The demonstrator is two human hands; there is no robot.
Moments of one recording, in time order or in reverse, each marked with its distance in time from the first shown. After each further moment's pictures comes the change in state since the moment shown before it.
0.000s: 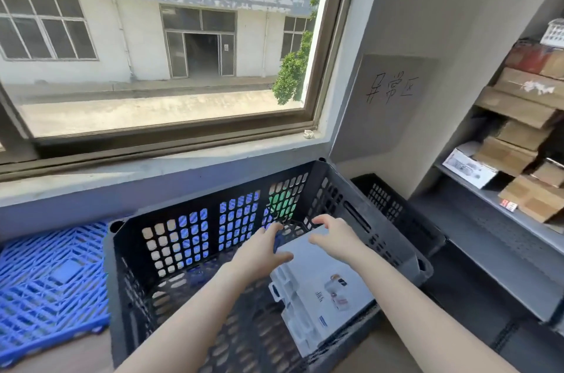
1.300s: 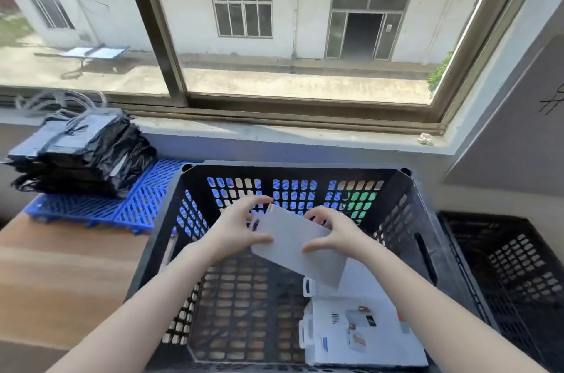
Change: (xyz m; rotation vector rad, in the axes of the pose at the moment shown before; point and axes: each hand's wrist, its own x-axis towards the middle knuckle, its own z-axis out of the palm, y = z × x) left_hand -0.065 -0.019 -0.032 -0.236 0.505 -0.300; right_hand 0.095 -0.011 0.022 -0.029 -0.563 -0.620
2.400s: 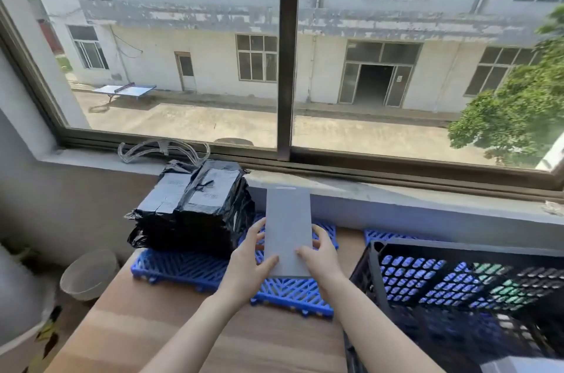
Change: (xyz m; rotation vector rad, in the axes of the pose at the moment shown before) left_hand -0.025 -0.231 -0.266 -0.236 0.281 -0.015; right_hand 0.194 -0.306 0.252 0.675 0.362 0.112
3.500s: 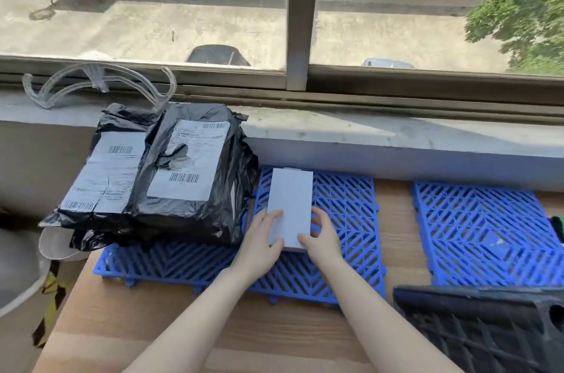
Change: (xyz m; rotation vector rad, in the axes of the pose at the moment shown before) left_hand 0.146 -0.179 0.039 0.246 -0.349 -0.256; right_hand 0.185 0.135 0.085 -0.181 0.041 0.270
